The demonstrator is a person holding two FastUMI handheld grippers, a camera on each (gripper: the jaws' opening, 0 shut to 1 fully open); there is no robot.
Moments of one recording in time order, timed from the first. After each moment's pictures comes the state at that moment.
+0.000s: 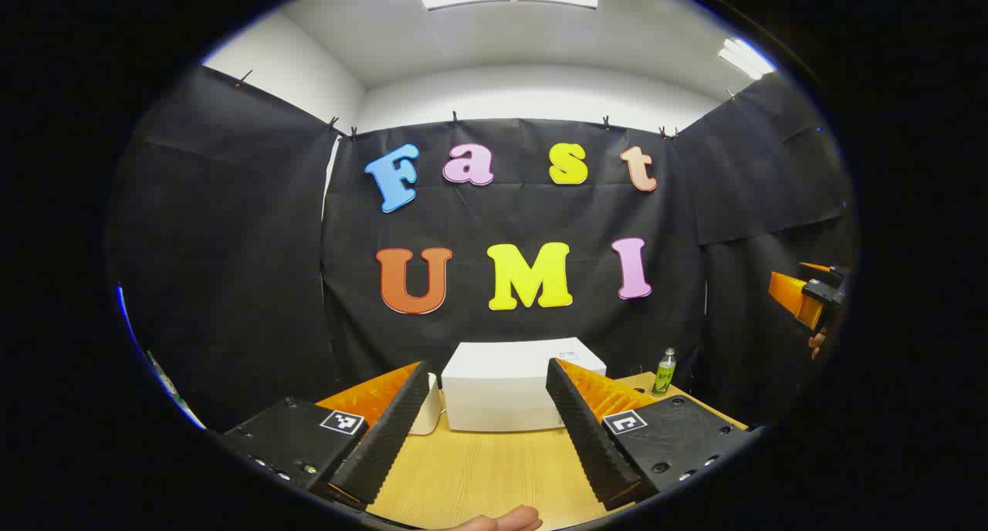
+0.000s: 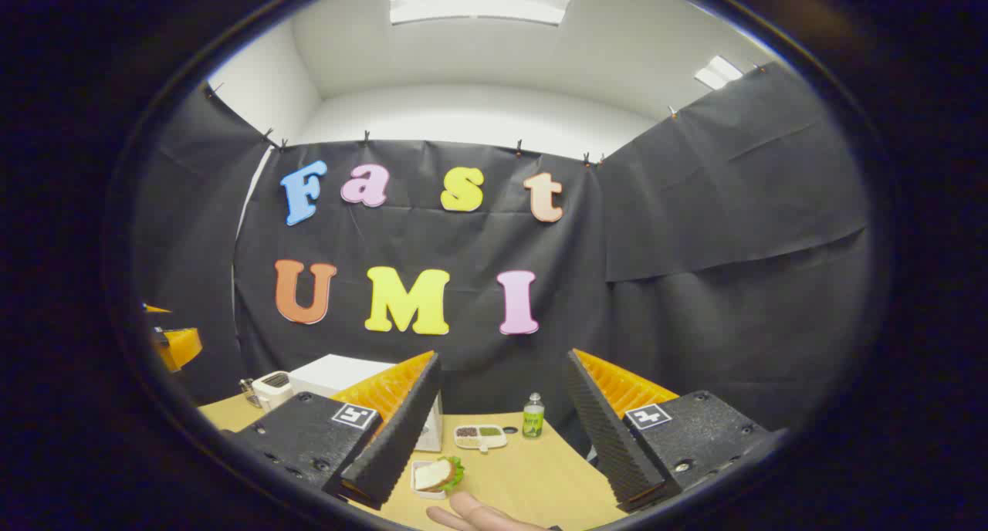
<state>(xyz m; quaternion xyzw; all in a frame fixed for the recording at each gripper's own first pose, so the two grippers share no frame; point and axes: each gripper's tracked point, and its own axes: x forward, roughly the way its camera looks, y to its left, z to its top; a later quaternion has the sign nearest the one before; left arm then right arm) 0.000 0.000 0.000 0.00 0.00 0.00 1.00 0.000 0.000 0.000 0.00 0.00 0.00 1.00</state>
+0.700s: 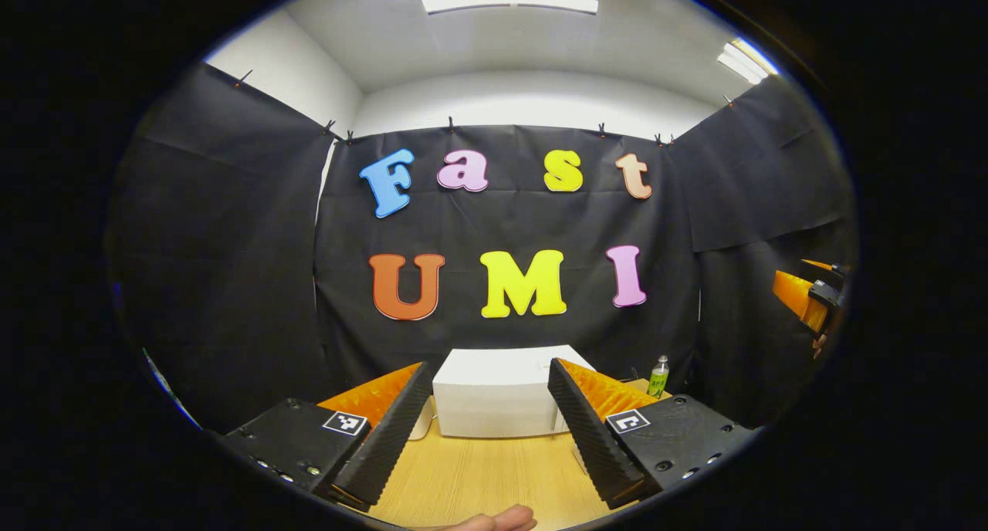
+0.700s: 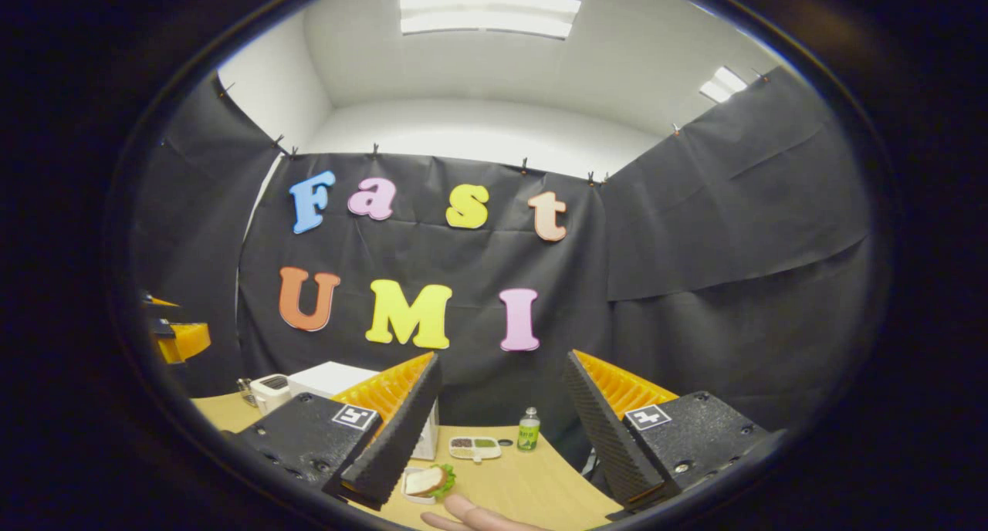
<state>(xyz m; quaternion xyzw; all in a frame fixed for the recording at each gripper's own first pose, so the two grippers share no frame) 0.010 -0.001 0.012 -0.01 -0.02 0.01 1.00 -0.001 -0.008 0.002 -0.01 -0.01 0.01 1.00</state>
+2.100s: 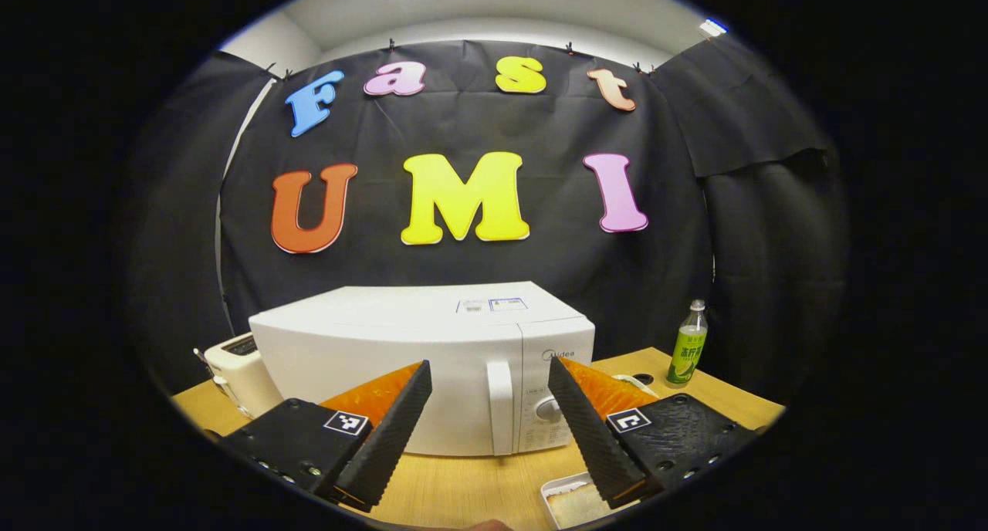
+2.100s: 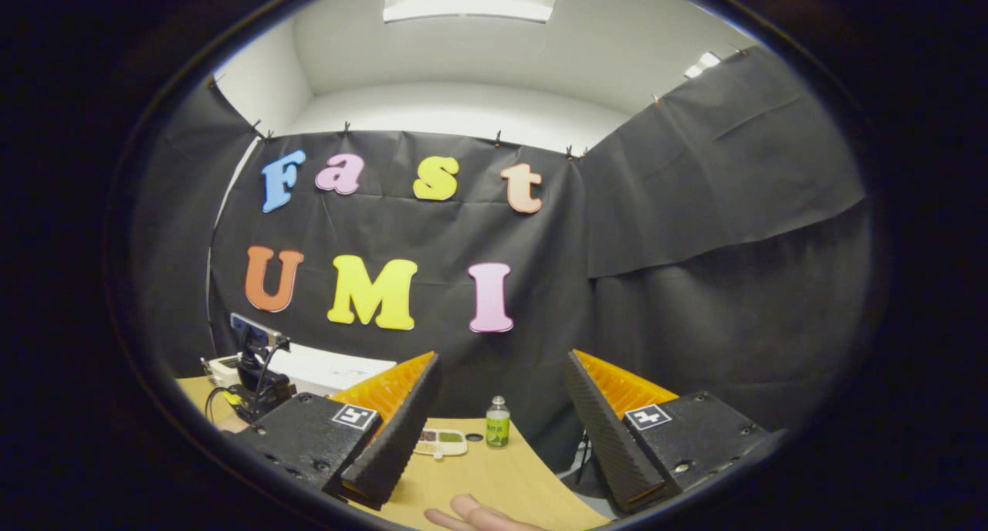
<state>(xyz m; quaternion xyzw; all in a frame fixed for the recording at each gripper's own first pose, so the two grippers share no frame) 0.304 -0.170 -0.236 0.00 0.06 -0.04 1.00 0.084 -0.097 -0.083 -0.01 0.01 -0.01 1.00</state>
